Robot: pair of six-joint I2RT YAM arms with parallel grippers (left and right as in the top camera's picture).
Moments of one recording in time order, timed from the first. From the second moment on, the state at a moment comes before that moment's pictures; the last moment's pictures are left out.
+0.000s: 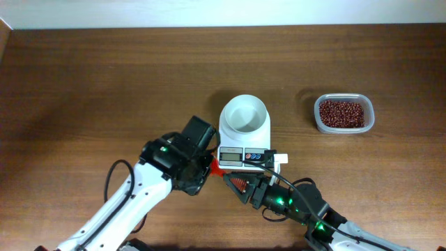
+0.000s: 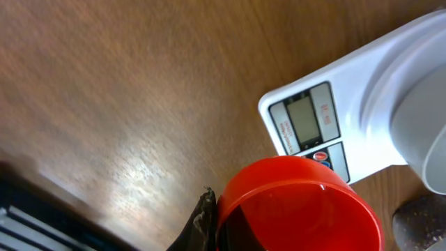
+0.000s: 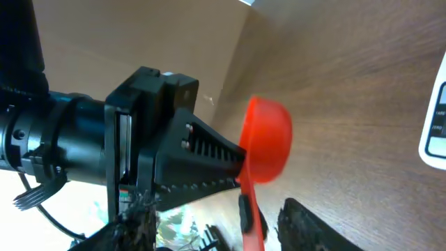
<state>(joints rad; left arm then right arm) -0.57 1.32 1.02 -1.04 0.07 -1.62 0.82 1.14 0.16 0.86 -0.27 1.12</state>
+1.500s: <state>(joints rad) -0.62 1.32 1.02 -1.05 0.05 -1.70 0.82 1.18 0.17 0.80 -0.30 1.17</state>
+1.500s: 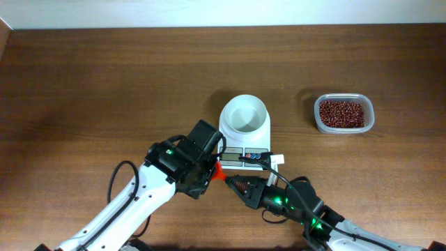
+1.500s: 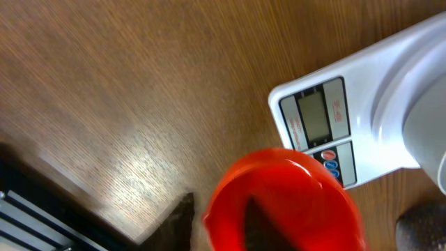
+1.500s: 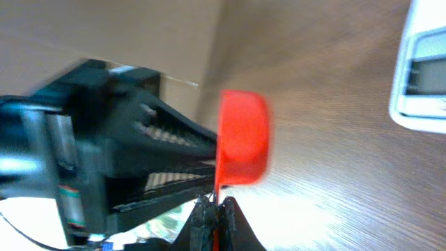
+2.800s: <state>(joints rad) -0.62 1.32 1.02 -1.10 -0.01 -1.71 0.50 0.51 0.18 -0.06 -0.56 0.79</state>
